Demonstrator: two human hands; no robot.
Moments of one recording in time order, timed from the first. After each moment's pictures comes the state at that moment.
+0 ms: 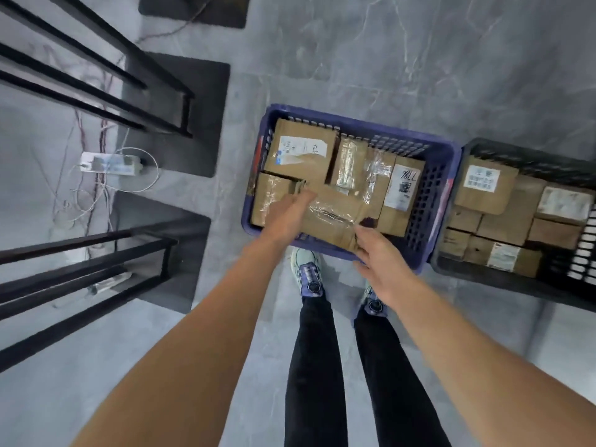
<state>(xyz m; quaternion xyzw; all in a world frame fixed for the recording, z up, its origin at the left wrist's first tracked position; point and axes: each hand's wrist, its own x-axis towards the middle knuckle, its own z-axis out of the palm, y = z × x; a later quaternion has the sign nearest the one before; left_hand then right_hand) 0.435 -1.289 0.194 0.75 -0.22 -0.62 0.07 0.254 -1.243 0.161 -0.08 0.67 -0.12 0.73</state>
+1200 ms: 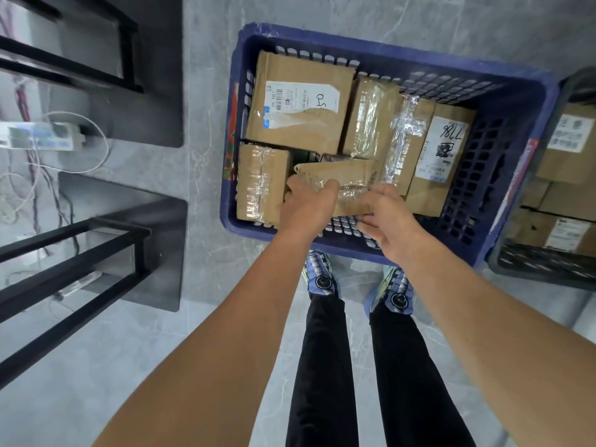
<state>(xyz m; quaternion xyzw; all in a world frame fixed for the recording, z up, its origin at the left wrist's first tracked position) 0.427 -1.304 0.031 0.80 -0.20 -0.57 -0.02 0.288 -1.286 -0.007 -0.08 0.72 -0.08 0.68</state>
